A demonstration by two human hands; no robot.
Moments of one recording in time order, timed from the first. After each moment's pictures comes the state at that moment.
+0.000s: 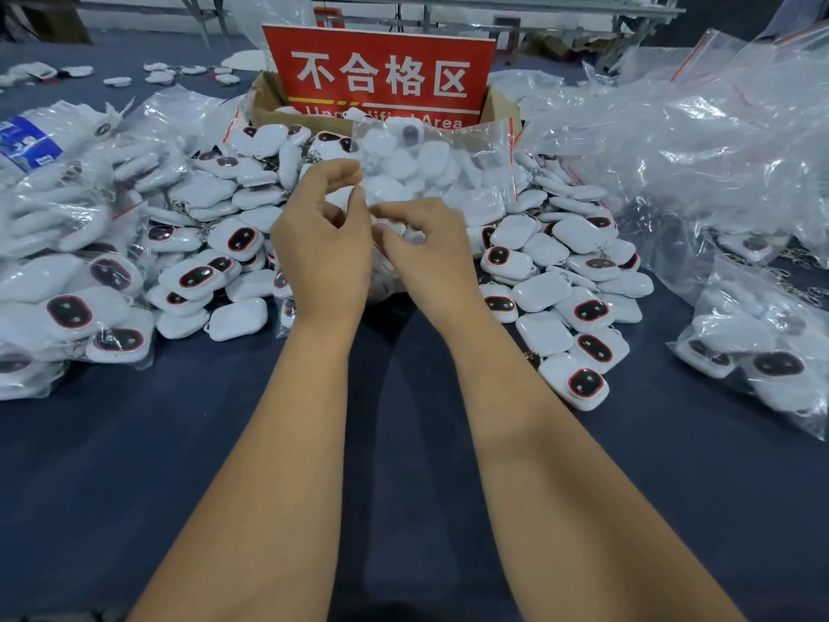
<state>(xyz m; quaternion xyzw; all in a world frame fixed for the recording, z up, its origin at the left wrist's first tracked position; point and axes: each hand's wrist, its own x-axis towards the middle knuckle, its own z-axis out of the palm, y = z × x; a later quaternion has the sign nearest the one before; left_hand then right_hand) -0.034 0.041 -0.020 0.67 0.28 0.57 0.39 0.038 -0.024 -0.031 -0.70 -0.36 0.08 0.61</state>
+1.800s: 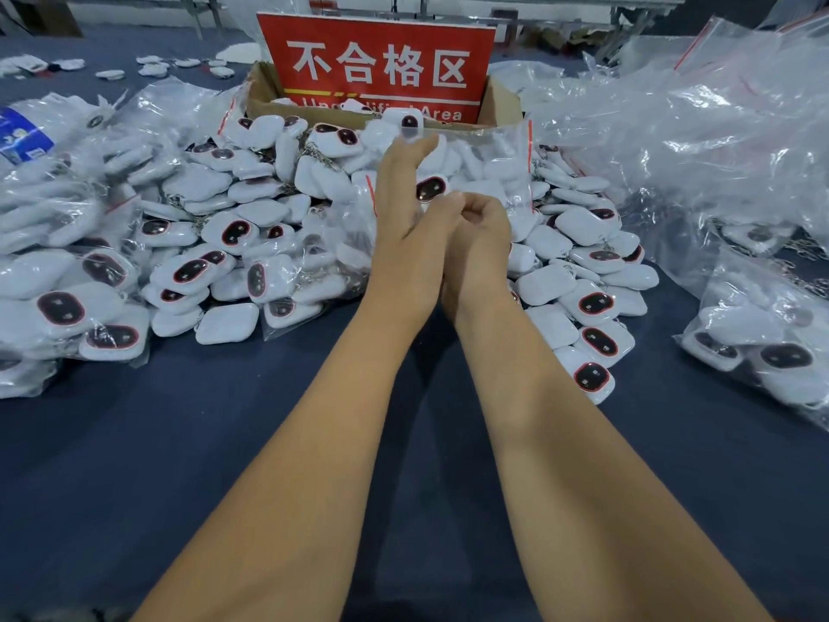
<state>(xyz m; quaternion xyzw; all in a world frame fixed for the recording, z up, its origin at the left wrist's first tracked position) -0.010 -0.003 -0.019 0.68 0.13 0.40 0.60 0.051 -0.028 -0.027 -0.61 -0.13 0.13 0.77</state>
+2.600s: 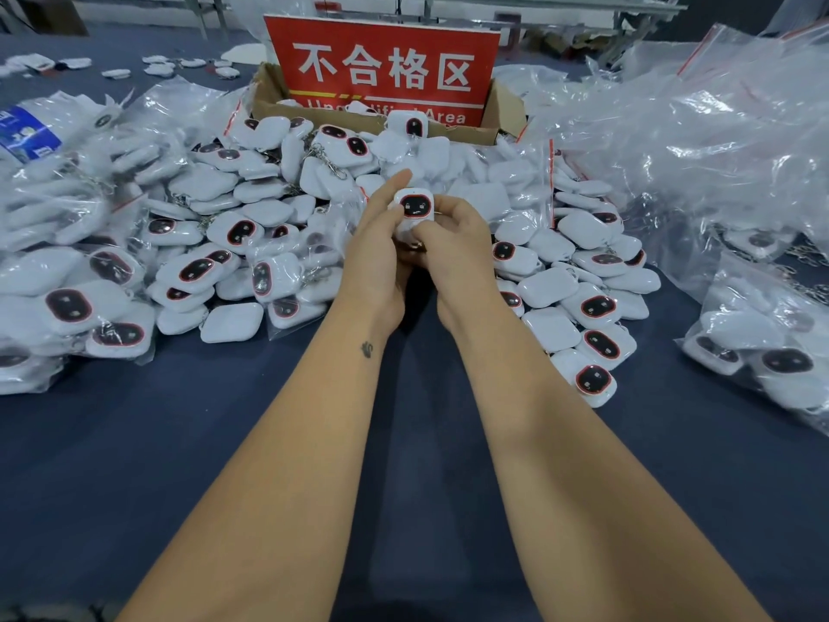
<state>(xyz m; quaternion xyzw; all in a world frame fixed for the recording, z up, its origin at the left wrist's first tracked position) -0.006 0.029 -0.032 0.47 0.19 0.33 0.80 0.050 -0.015 -0.040 -0.59 -0.18 0.21 0.76</state>
